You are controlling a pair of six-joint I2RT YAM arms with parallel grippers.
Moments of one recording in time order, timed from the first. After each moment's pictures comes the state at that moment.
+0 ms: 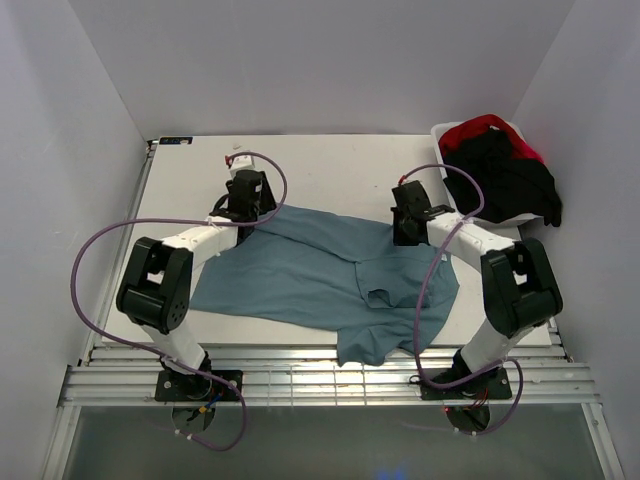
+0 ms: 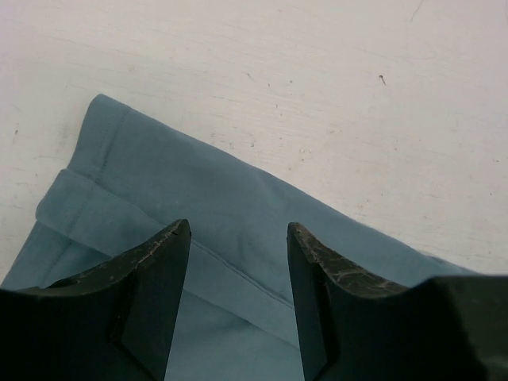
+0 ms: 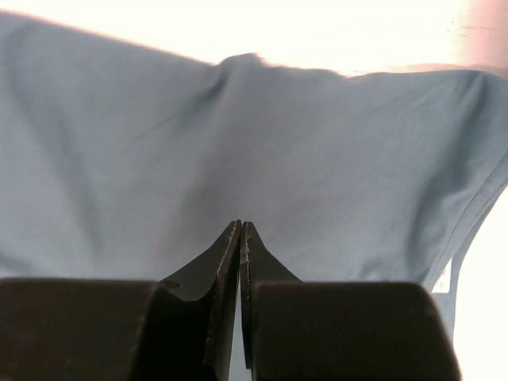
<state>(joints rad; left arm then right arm) -0.36 1.70 1.03 0.15 -0.34 -0.42 0.42 1.62 1.03 -0.39 0.20 0.31</state>
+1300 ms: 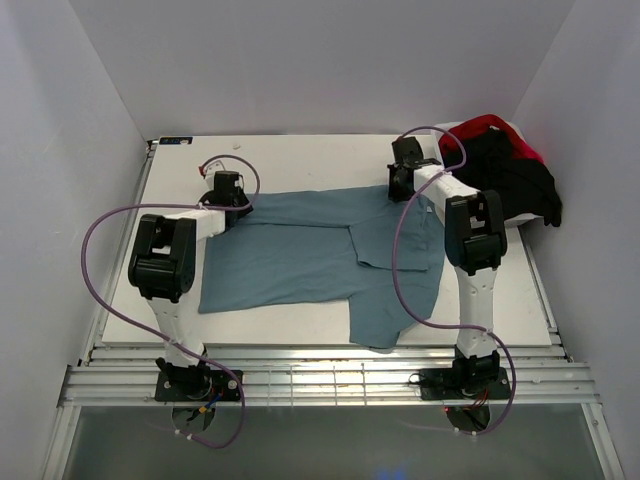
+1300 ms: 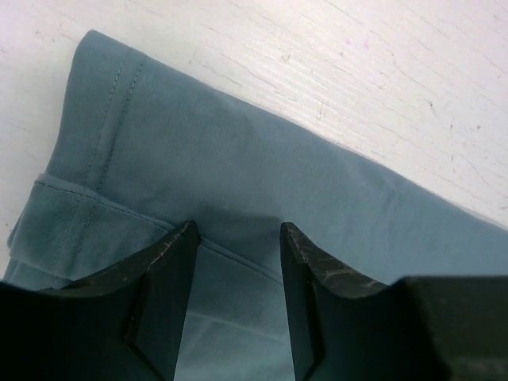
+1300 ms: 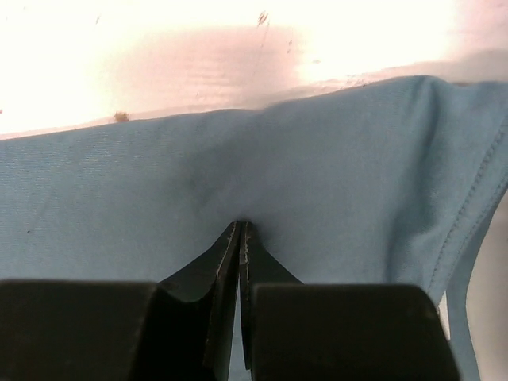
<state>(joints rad) -0.15 1.94 1.12 0.09 -0.27 -0.54 0.27 2.23 1.73 -0.47 0.12 0.22</state>
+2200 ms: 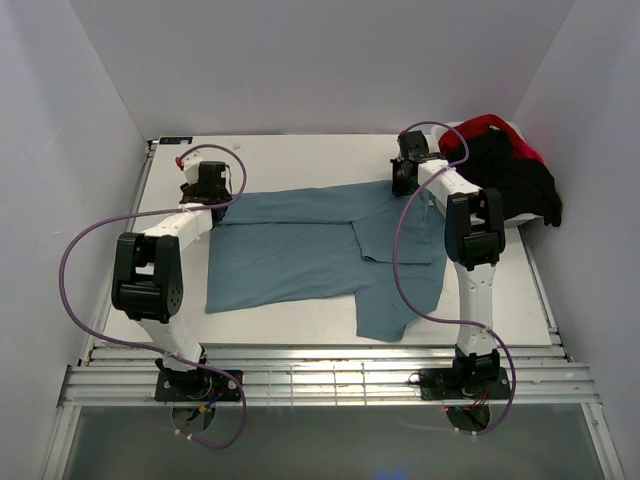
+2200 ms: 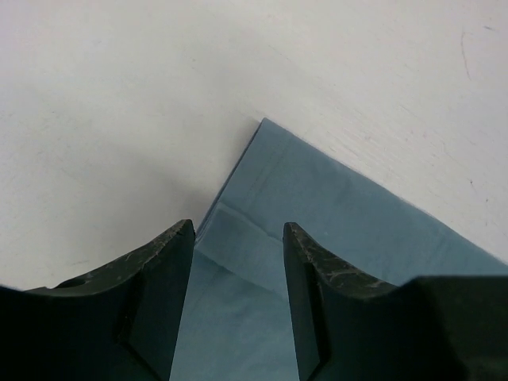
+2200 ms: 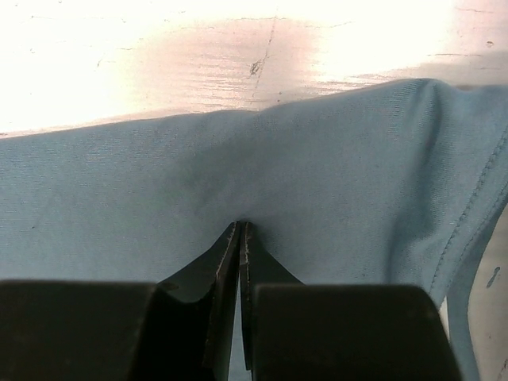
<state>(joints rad) -0.13 1.73 1.11 -0.06 -0.52 -0.50 0.22 2.31 1.85 -0.51 0.04 0.18</state>
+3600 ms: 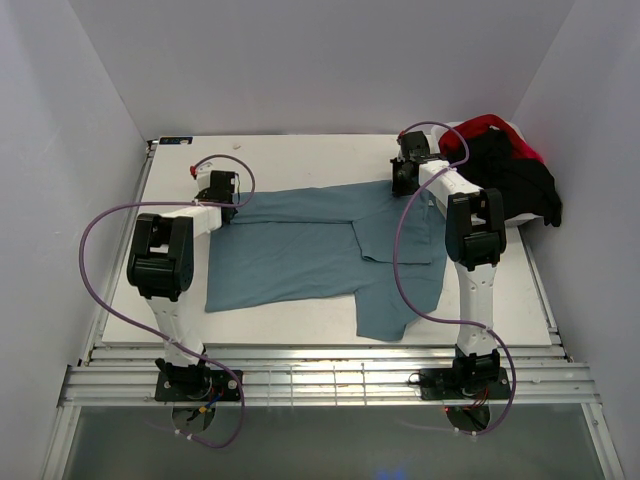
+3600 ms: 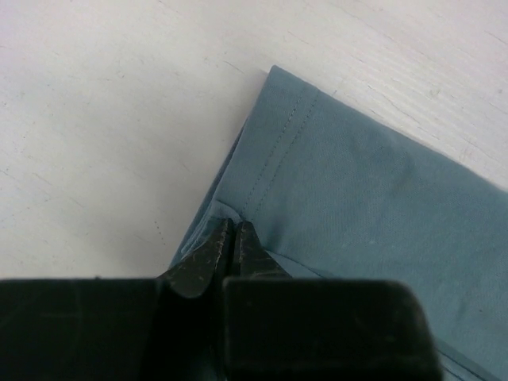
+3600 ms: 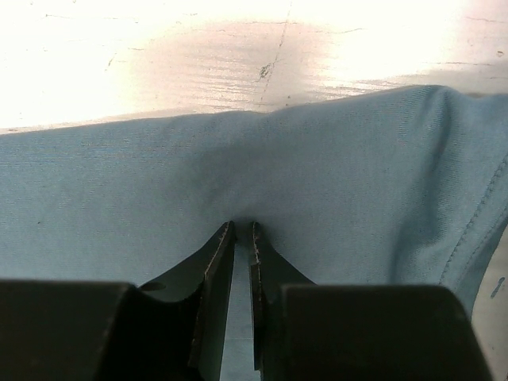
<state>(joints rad) -0.13 1.95 1.18 -0.05 -0.50 -0.46 0.22 2.30 1.84 -0.48 0.01 0.16</state>
